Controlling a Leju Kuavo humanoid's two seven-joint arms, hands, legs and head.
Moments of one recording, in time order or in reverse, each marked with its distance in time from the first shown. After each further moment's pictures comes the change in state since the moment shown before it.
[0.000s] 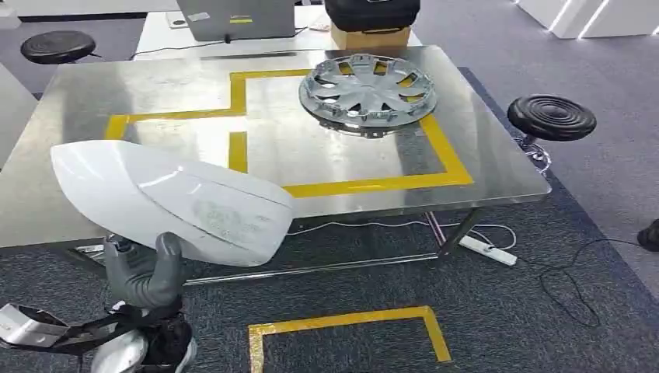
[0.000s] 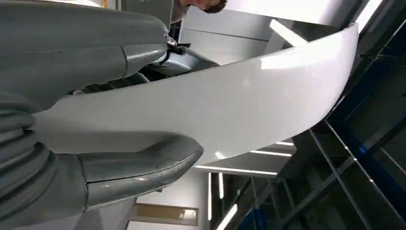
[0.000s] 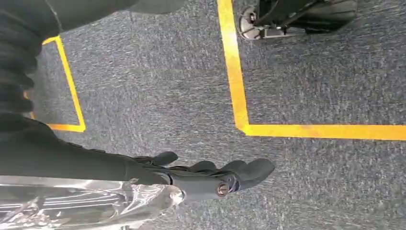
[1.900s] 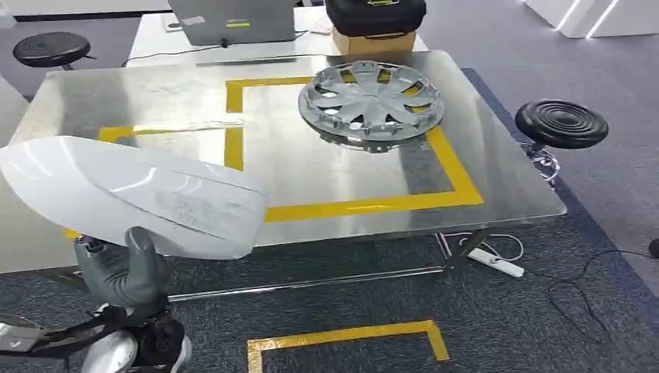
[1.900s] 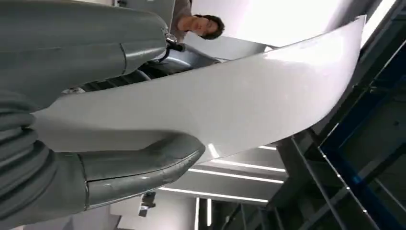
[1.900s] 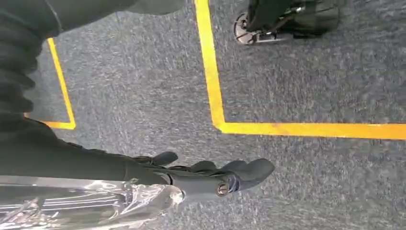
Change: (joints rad) left arm 0.015 -0.033 0.029 -0.048 0.011 0.061 0.000; right arm -0.004 0.003 0.000 0.000 -0.005 0.017 -0.014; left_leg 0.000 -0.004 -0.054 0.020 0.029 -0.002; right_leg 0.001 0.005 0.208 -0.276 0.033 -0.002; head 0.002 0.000
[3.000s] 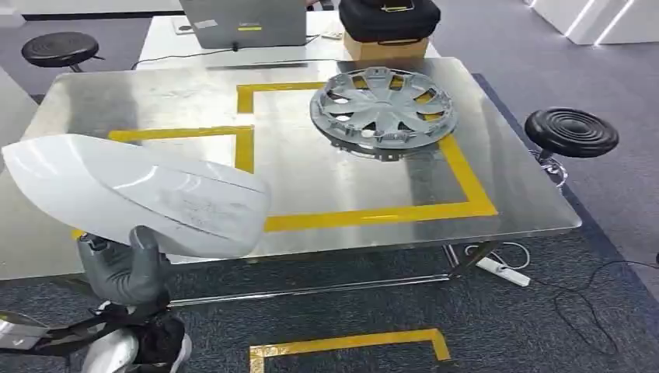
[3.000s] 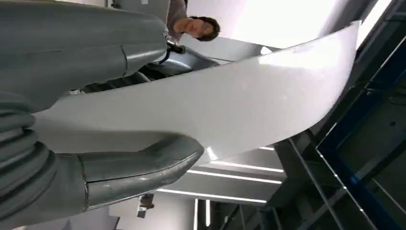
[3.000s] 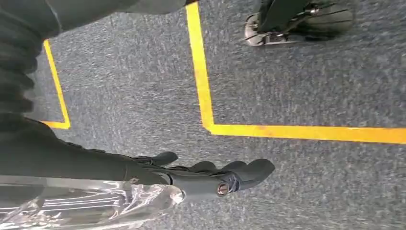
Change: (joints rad) left arm 0.002 0.000 0.011 -0.002 -0.009 -0.021 0.000; right arm 0.000 0.001 0.000 0.000 0.005 0.004 -0.002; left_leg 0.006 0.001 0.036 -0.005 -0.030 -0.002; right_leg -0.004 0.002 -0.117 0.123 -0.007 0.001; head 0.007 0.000
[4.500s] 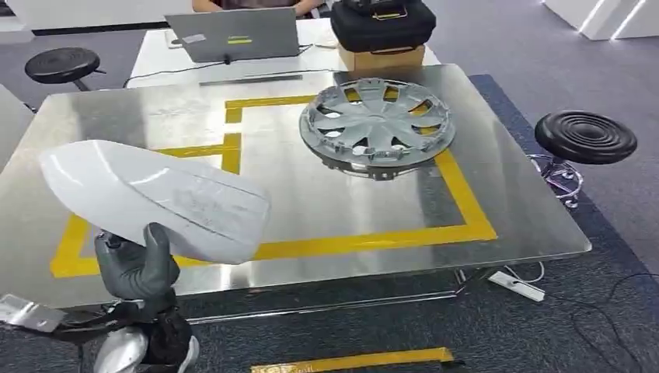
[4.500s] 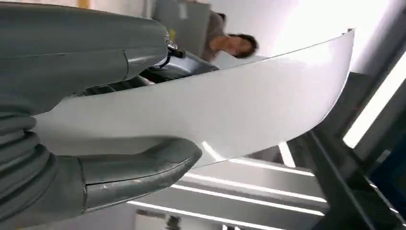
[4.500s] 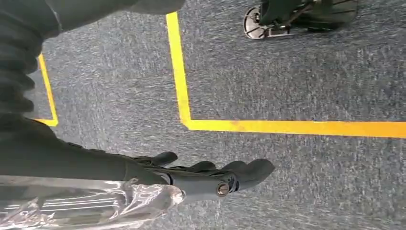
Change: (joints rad) left arm -0.023 0.002 0.008 0.097 0.043 0.128 0.039; right arm -0.003 0.002 0.000 0.000 -0.008 -0.003 -0.003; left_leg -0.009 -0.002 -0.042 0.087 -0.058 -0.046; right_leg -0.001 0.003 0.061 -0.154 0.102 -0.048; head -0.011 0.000
